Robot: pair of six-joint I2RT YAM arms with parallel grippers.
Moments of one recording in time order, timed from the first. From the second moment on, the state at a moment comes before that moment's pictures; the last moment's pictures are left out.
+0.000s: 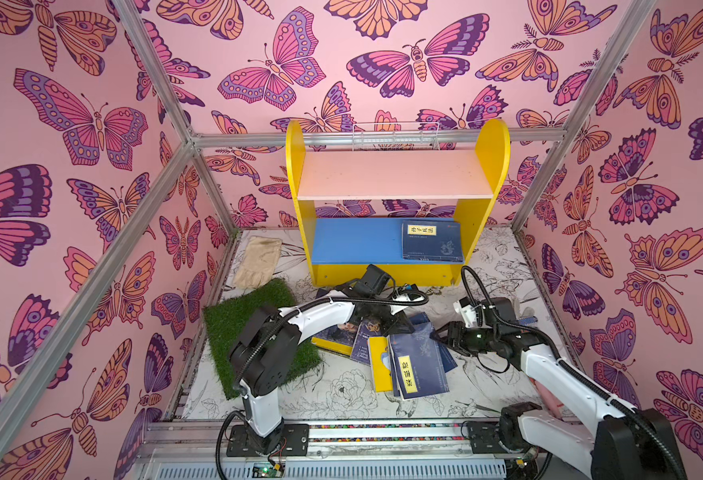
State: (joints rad) left arm -0.72 1.81 1.23 -0.35 0.75 0.32; right arm 0.23 1.07 0.51 -0.37 -0.68 0.59
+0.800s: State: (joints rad) left arm -0.68 1.82 1.26 -0.40 0.77 0.36; right arm 0.36 1.07 0.58 -0.39 -0.66 0.51
